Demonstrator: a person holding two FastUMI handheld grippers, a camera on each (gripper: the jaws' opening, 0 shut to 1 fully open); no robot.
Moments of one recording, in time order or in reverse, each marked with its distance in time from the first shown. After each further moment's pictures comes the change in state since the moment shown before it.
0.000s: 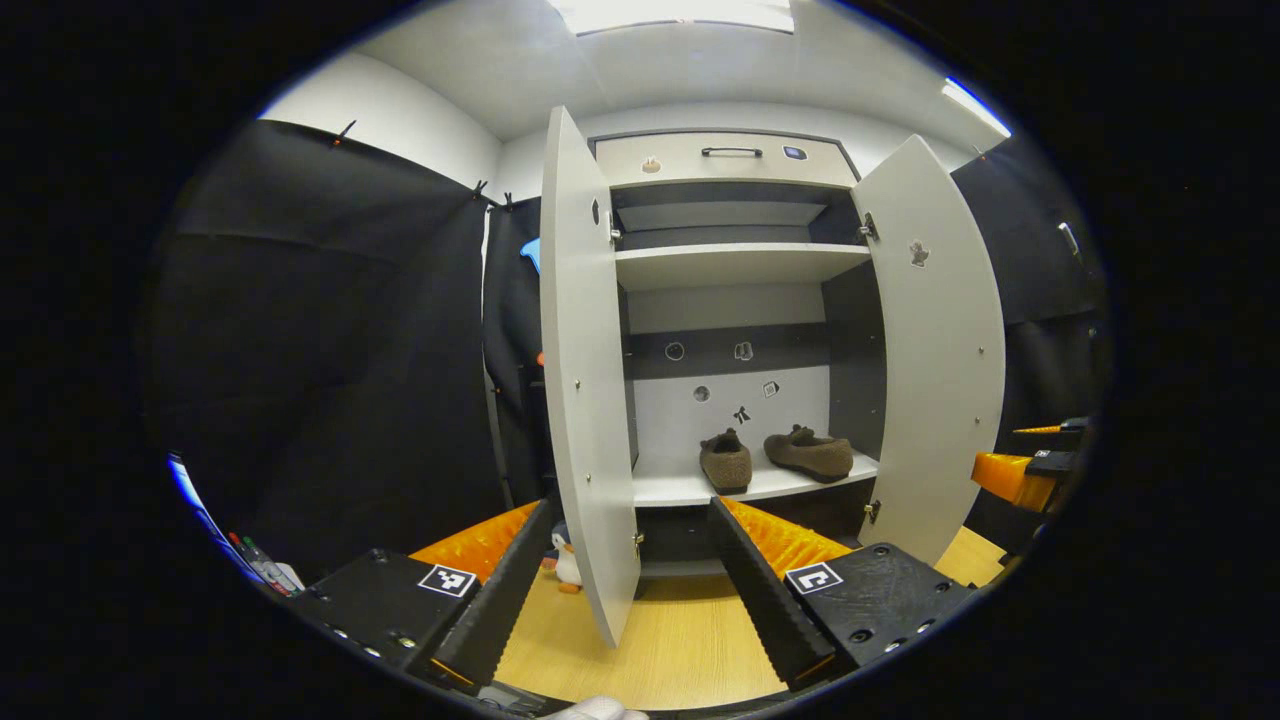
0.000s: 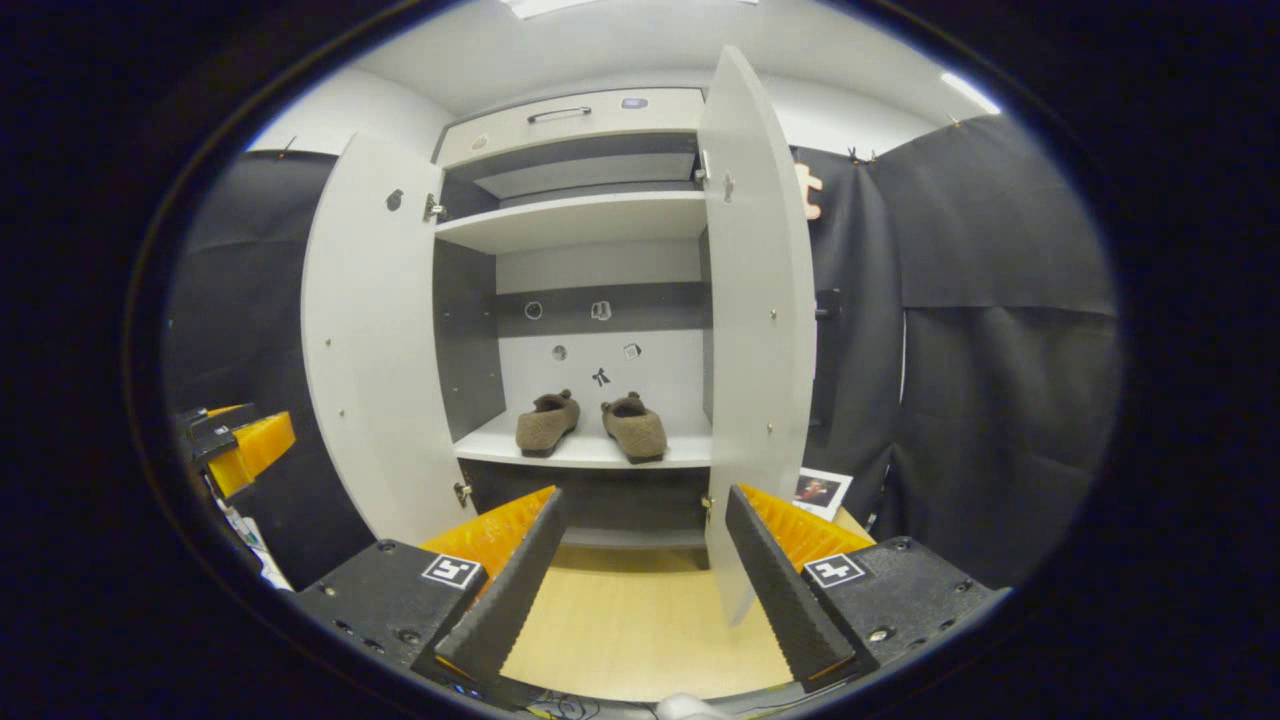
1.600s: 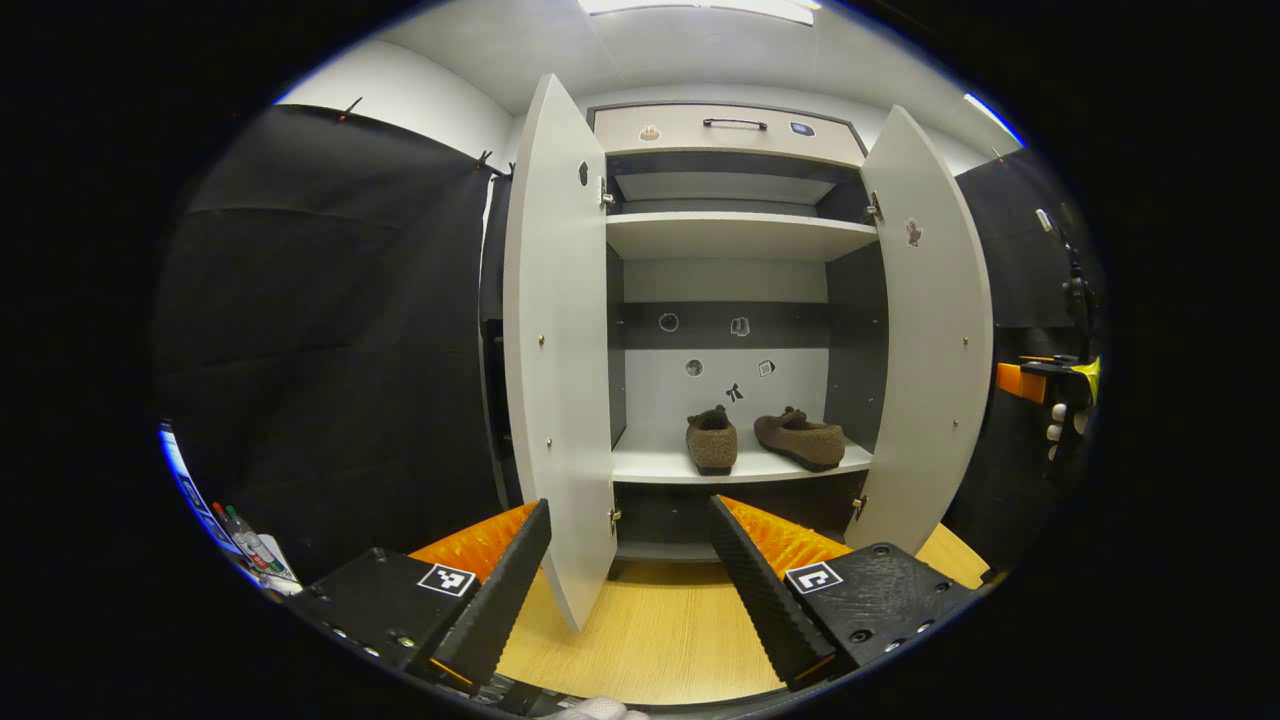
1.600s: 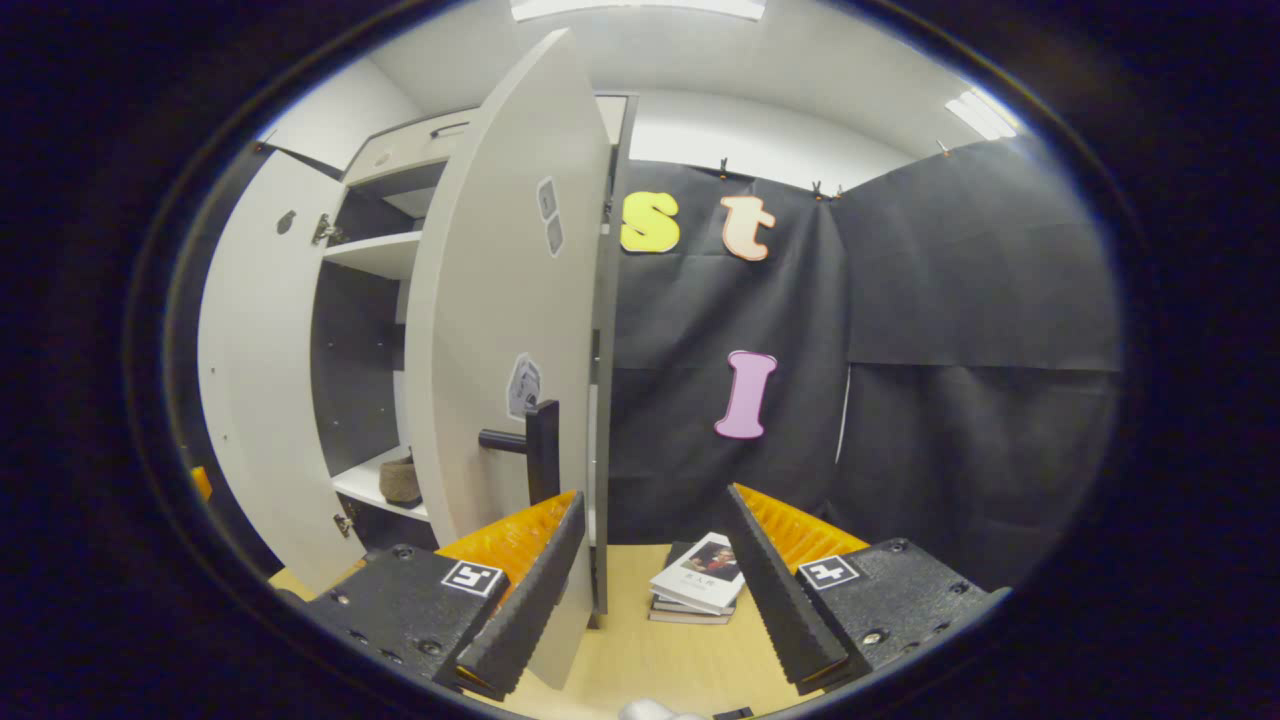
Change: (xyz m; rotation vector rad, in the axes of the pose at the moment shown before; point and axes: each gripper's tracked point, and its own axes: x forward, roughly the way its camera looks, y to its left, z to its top) left arm 0.015 -0.025 -0.028 -0.048 0.081 0.011; right arm 0.084 -0.113 0.086 -0.085 -0.092 -0.111
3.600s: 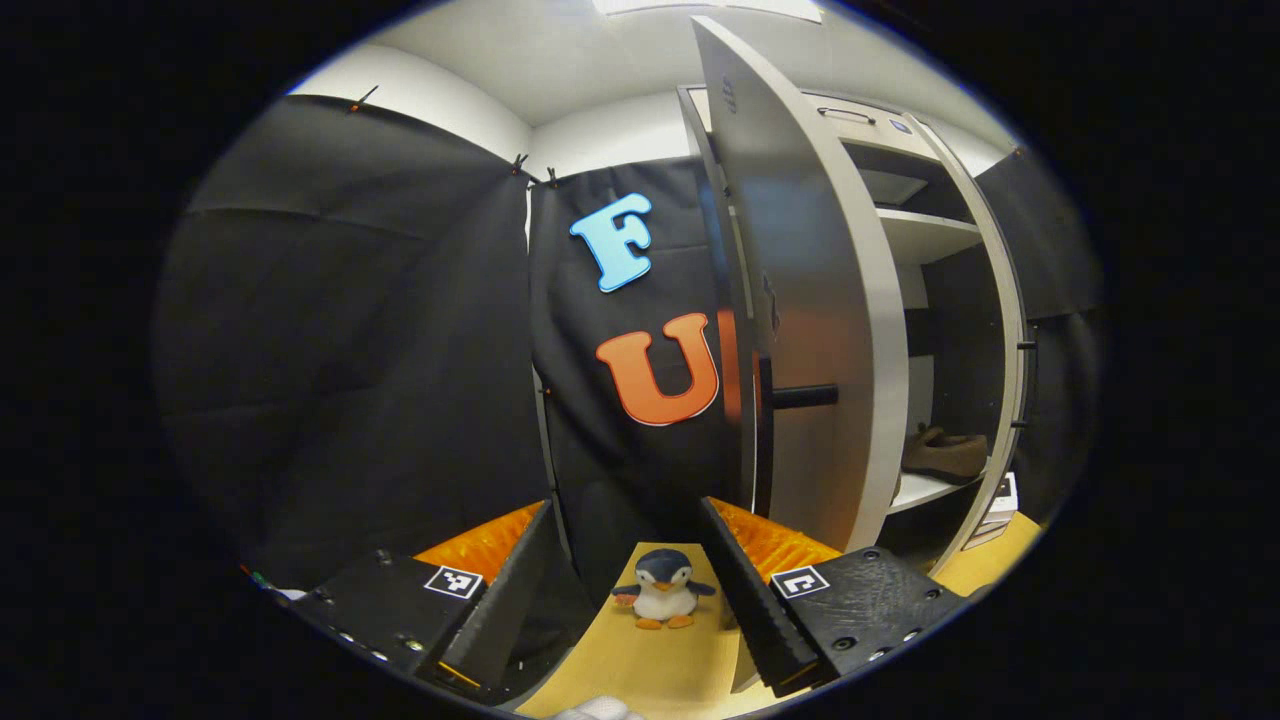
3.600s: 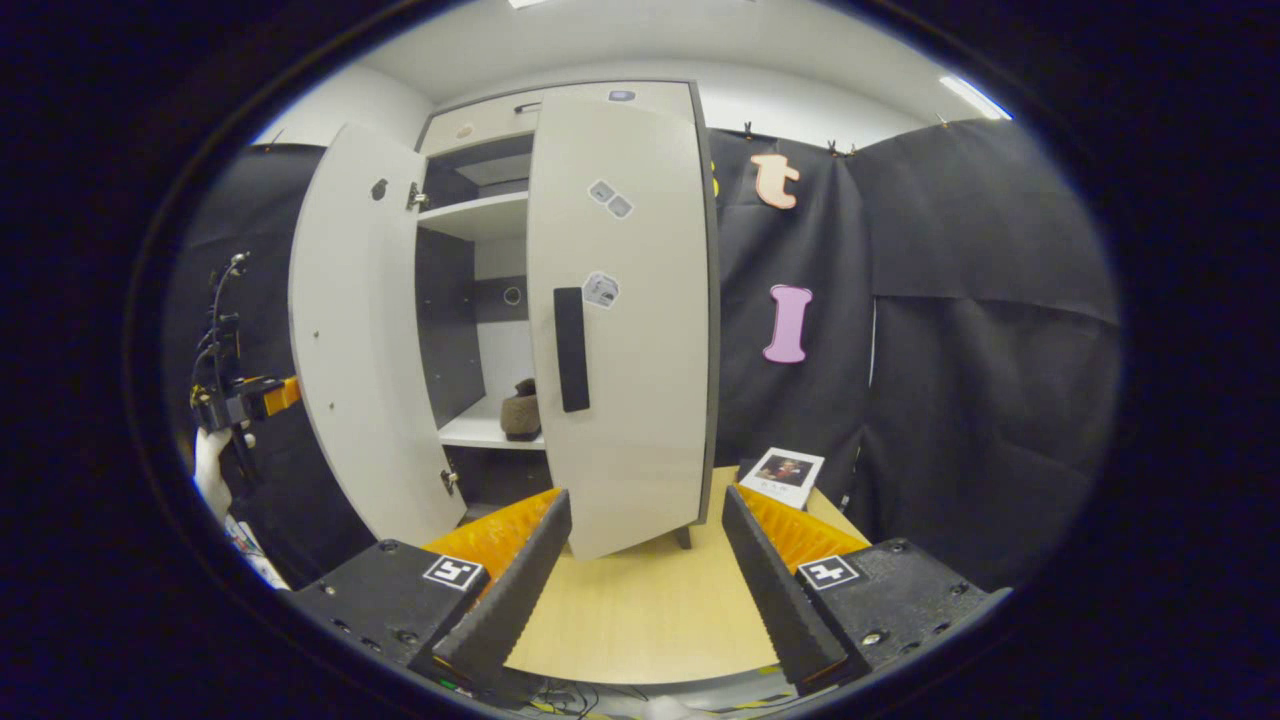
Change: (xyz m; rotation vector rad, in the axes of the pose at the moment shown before) left arm 0.130 0.180 0.037 0.068 -0.078 0.083; right arm -0.129 0.117 -0.074 0.094 0.177 0.029
